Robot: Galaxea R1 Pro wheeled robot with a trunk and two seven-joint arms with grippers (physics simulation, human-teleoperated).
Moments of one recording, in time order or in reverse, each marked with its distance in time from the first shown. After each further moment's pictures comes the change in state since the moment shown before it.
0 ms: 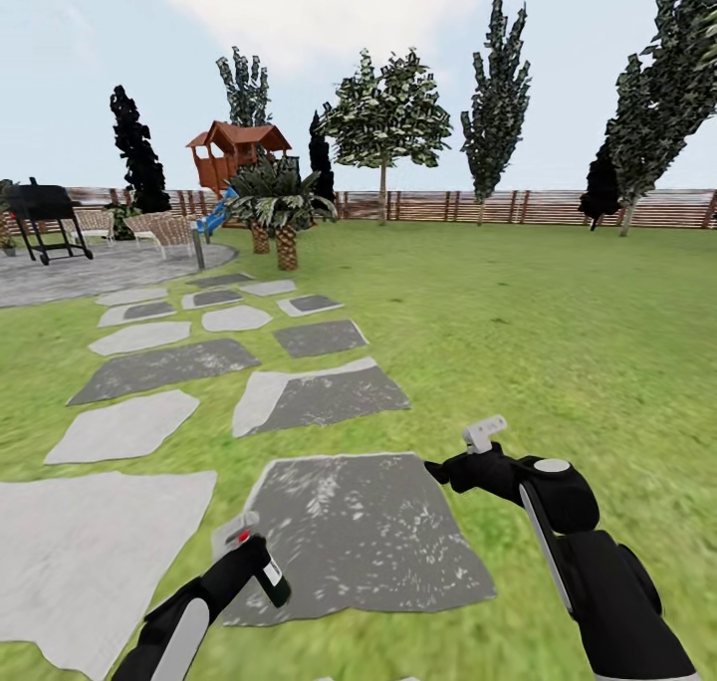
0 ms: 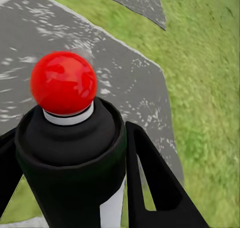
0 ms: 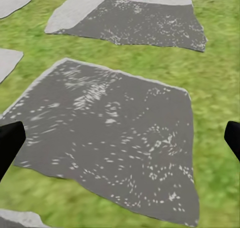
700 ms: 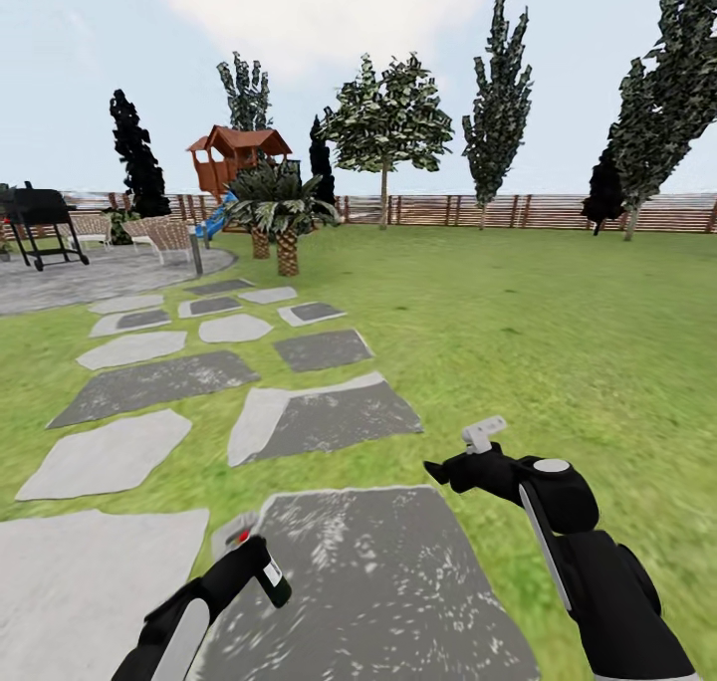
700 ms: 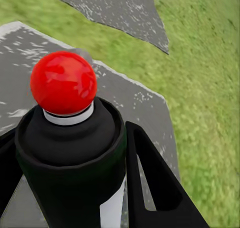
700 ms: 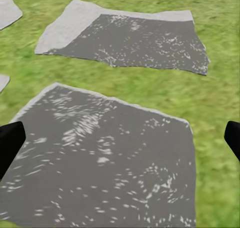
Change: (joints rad) left arm 0.000 -0.001 0.001 0.002 0.000 0.000 0.000; right arm 0.000 0.002 0.001 0.000 -0.001 0.002 -0.001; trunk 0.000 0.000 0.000
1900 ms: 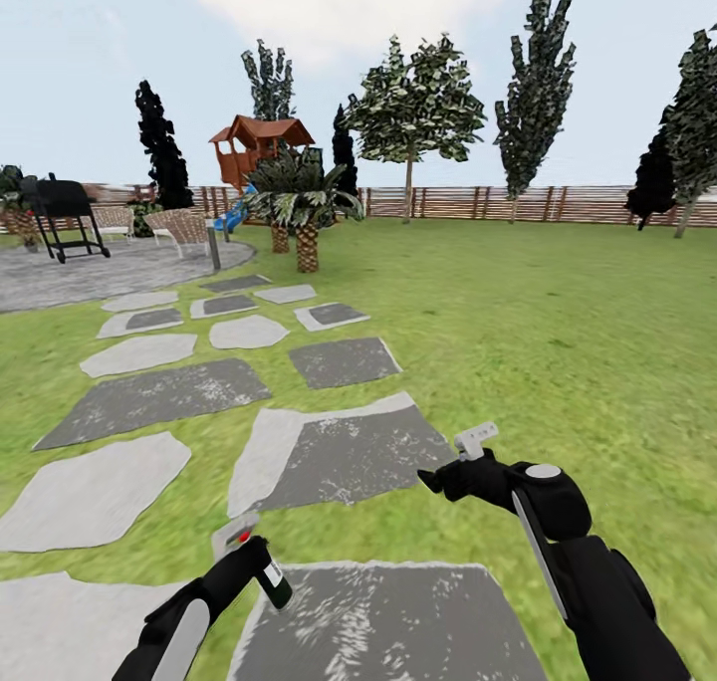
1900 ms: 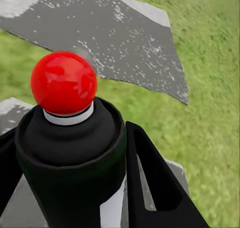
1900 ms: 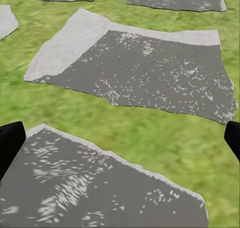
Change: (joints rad) left arm 0.000 0.001 -0.001 0.003 0.000 0.001 -0.005; right arm 0.015 0.002 0.035 0.000 0.001 0.002 0.001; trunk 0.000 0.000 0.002
